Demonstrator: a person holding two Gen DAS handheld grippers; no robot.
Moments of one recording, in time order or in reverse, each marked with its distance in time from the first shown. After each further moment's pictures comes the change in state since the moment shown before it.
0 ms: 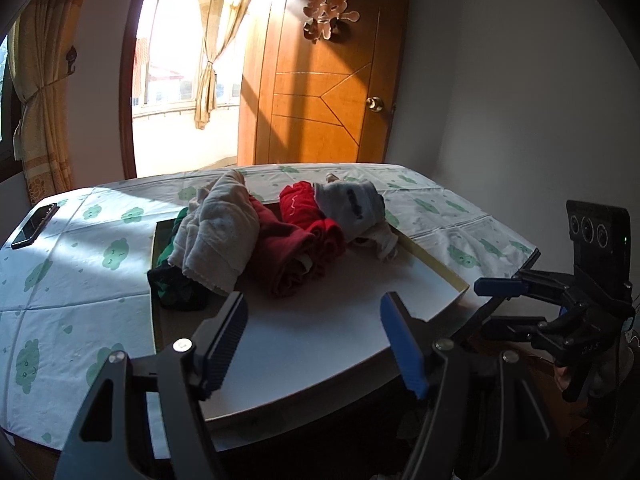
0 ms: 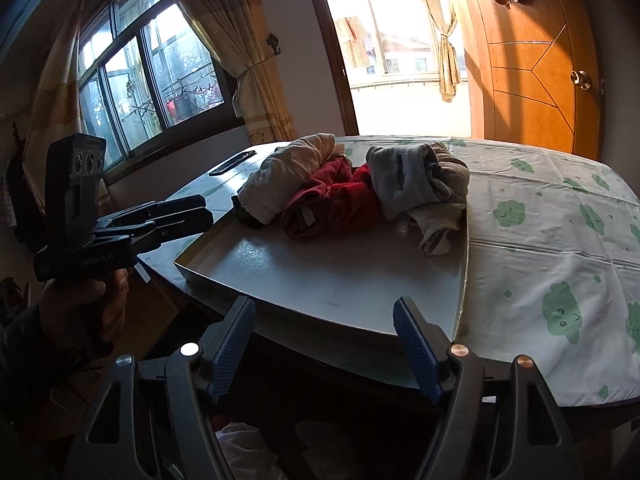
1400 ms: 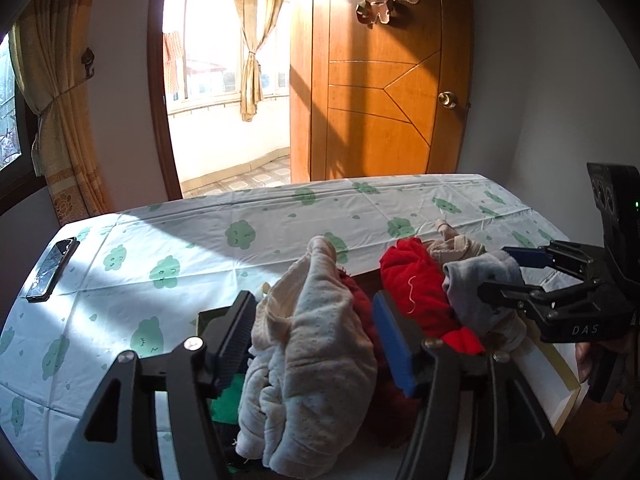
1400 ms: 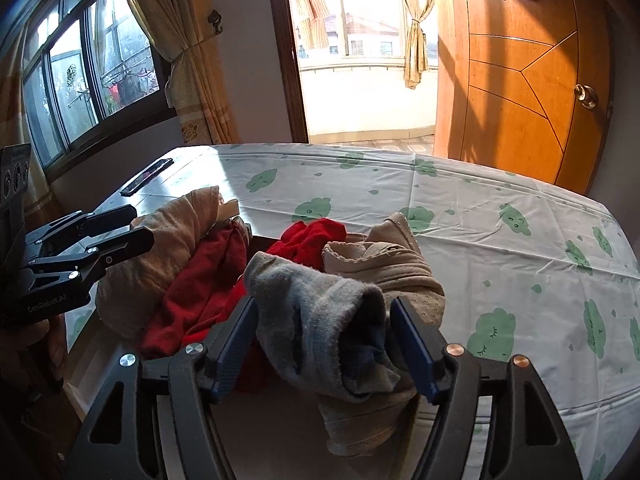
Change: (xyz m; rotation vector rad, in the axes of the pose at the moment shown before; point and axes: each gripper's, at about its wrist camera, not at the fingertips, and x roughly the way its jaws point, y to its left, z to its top) left arm 0.108 0.065 0.101 -0.016 0.043 0.205; right arm 0.122 -0.065 0.133 -0.010 0.085 -0.206
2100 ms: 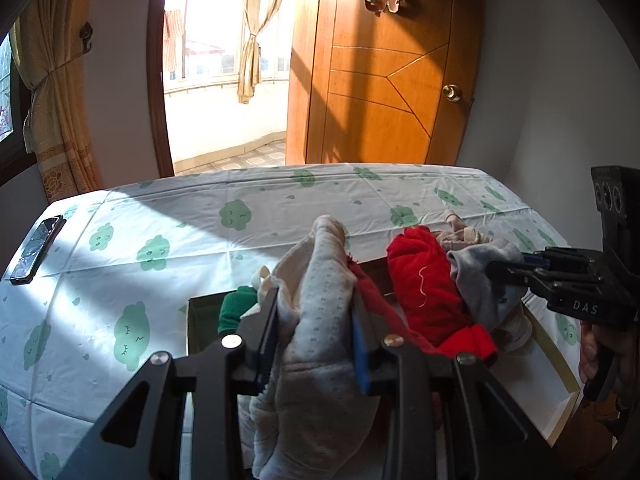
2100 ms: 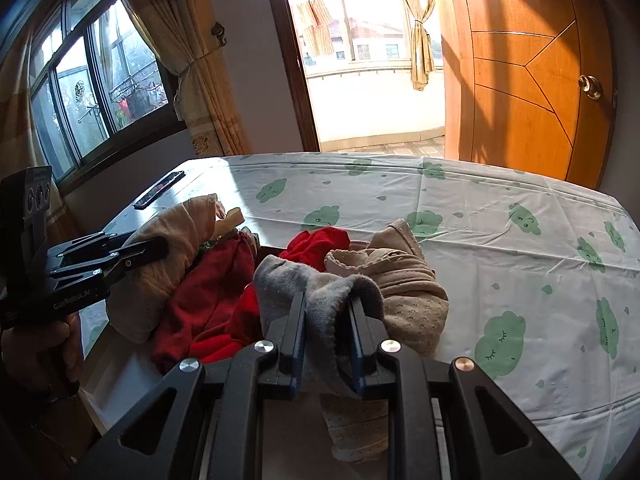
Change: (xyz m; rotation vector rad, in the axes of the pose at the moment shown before) left arm 0.026 0.013 -0.005 -0.046 0.064 -0.036; right arm 0.005 -0.011 0.002 0.039 -0.011 0.077
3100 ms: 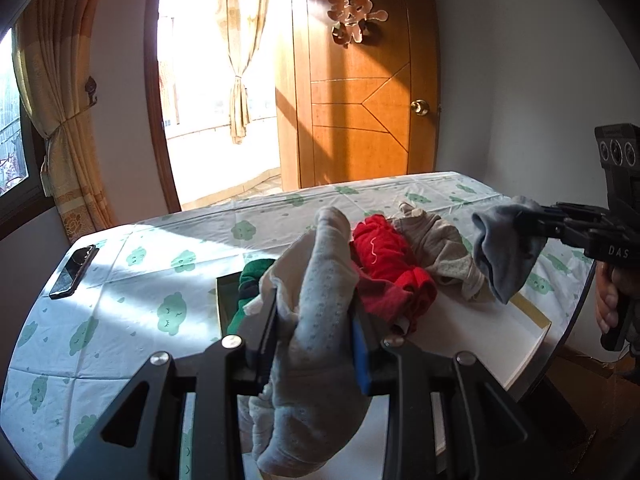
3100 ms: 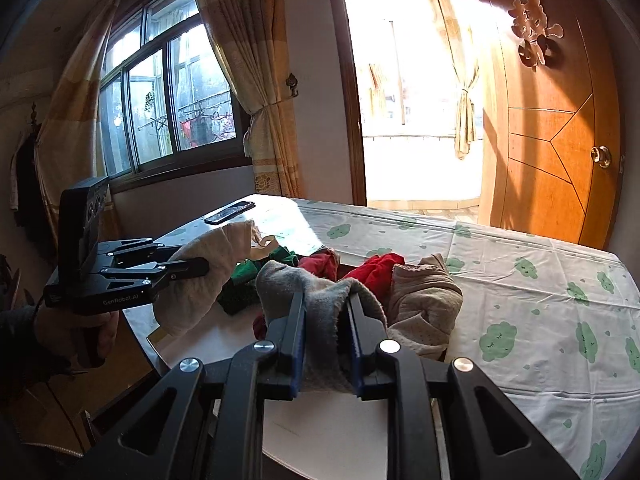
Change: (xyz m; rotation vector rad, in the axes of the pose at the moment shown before) left arm -0.096 -0.023 -0.048 0.119 -0.134 0.022; right arm -0.107 0.037 -0.050 -0.142 -0.229 0.123
